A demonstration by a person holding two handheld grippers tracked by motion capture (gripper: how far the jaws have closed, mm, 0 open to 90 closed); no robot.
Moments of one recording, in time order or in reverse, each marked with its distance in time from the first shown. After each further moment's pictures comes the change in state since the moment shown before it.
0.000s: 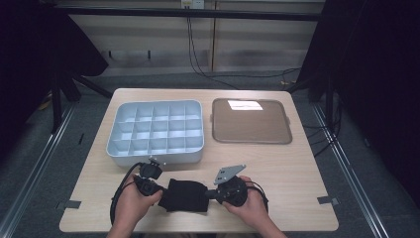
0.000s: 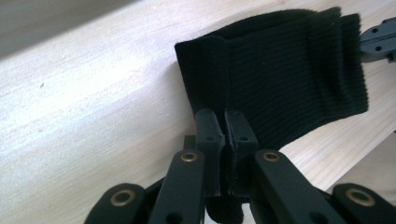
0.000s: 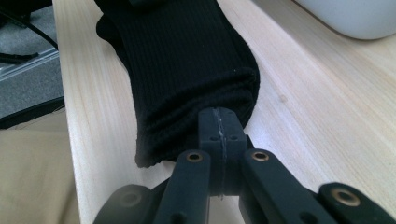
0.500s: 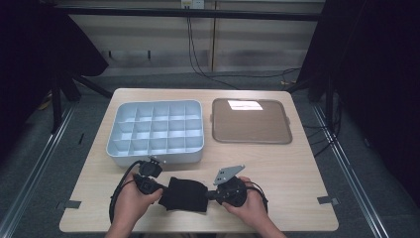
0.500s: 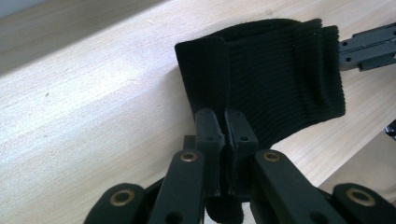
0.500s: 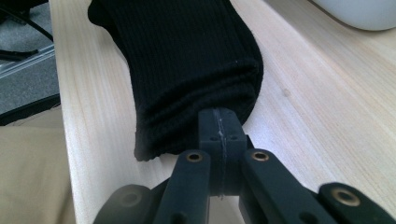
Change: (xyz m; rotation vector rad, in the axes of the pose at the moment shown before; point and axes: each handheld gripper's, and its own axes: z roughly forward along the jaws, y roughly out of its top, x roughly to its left) left arm -0.005 0.003 -0.008 -0.016 0.003 0.016; right arm -0.001 -0.002 0.004 0.015 0.002 -0.002
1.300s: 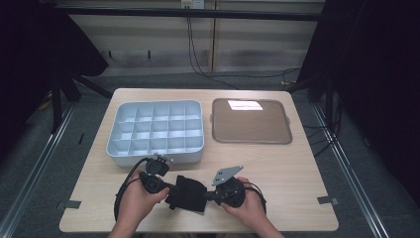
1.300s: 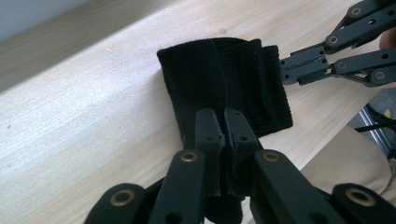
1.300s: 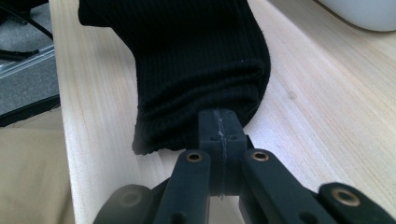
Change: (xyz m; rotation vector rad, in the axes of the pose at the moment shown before) left arm -0.019 0.011 -0.005 -0.012 -0.057 0.052; right arm 0.002 0.001 0.004 0.000 0.004 -0.001
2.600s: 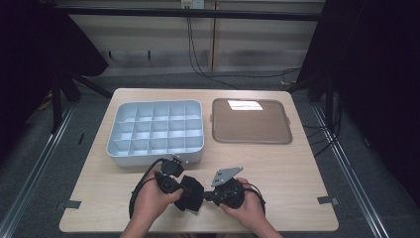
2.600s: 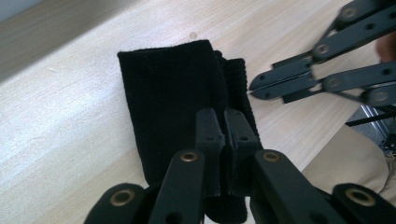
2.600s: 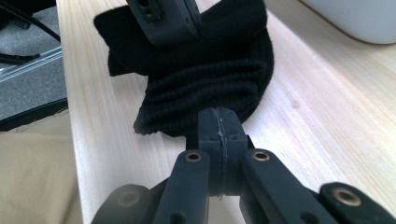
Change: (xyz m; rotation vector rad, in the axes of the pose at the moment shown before) left arm -0.019 0.014 0.025 0.045 -0.016 0.045; right arm 0.005 0.002 -0.003 -0.020 -0.007 -0.008
